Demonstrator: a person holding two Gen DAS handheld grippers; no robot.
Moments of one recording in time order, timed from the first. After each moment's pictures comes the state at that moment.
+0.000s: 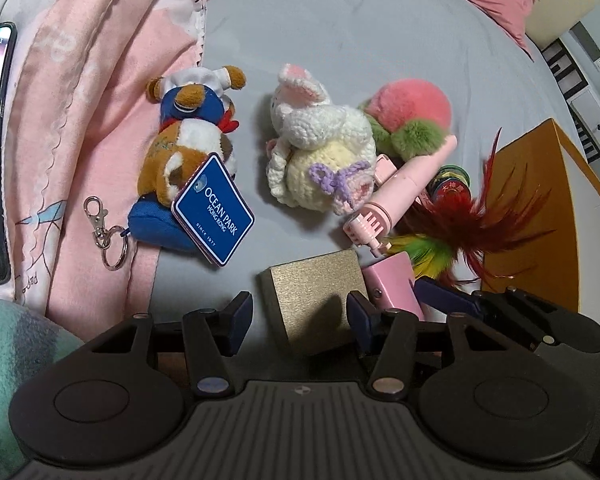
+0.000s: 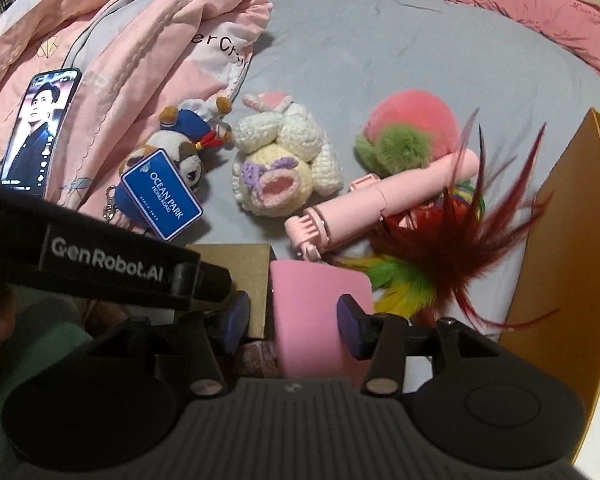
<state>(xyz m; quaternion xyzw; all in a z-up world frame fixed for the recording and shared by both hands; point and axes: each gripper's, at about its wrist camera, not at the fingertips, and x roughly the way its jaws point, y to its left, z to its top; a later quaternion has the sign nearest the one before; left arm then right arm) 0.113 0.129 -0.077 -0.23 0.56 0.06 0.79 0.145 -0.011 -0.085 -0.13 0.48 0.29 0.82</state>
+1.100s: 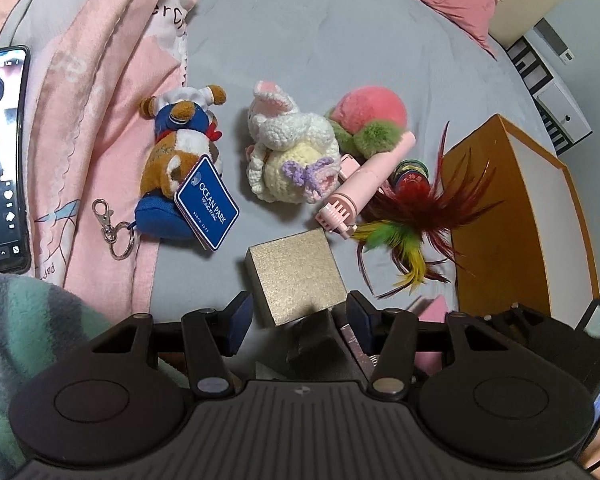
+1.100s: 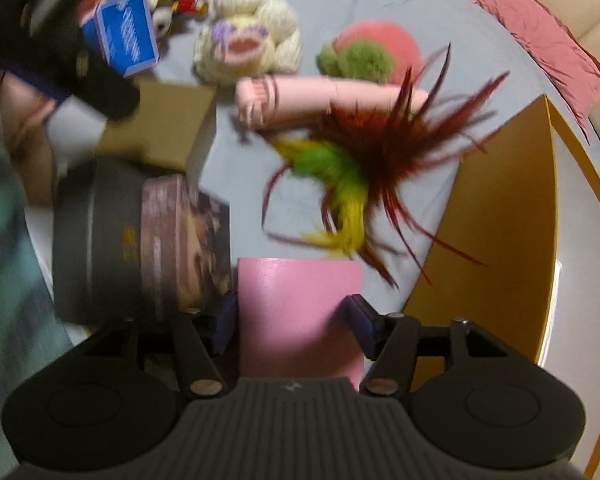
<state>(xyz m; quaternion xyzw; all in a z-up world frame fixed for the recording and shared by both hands) 0.081 0.124 -0.047 -0.22 0.54 0.03 0.81 0.100 -0.043 -0.109 -0.35 0.49 0.23 0.76</state>
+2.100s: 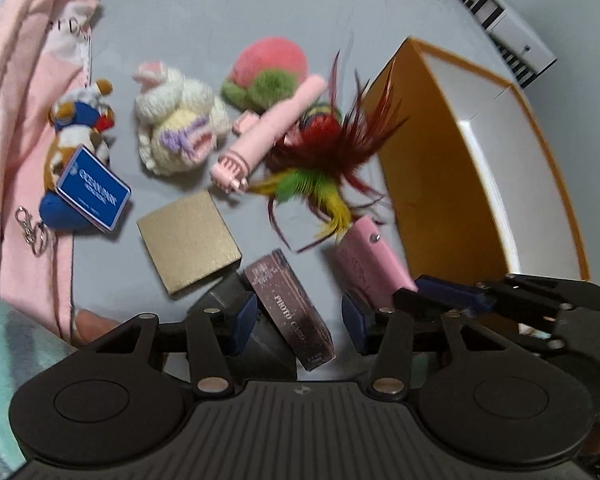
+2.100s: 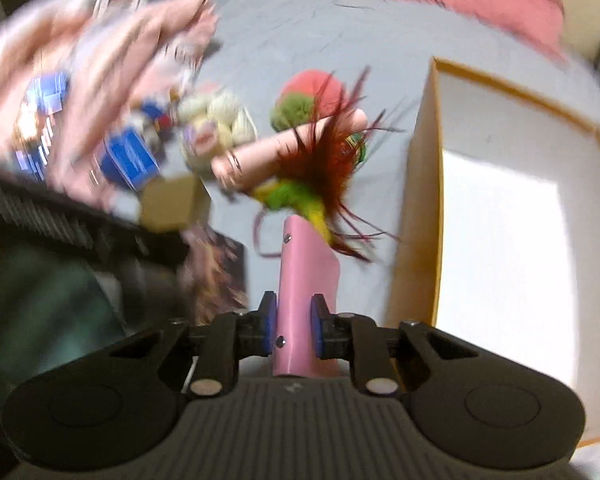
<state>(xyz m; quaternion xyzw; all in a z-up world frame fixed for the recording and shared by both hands) 0.085 0.045 -0.043 -0.12 0.59 -0.09 0.80 0.111 -0.125 -0.033 -0.06 0.49 0.26 0.83</state>
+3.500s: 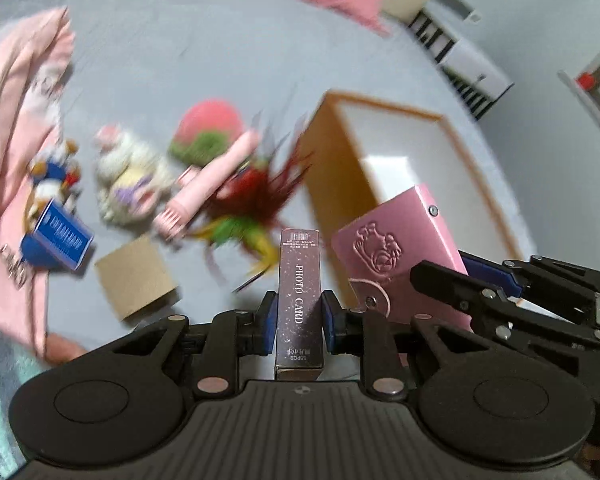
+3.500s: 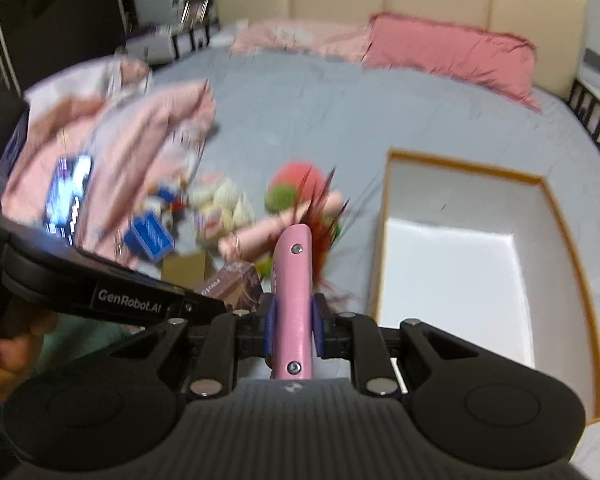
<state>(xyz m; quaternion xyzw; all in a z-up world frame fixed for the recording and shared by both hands) 0.062 0.019 0.017 -0.14 0.50 -0.14 0.84 0.068 -0.159 0.045 -0.06 0.37 0.24 0.89</state>
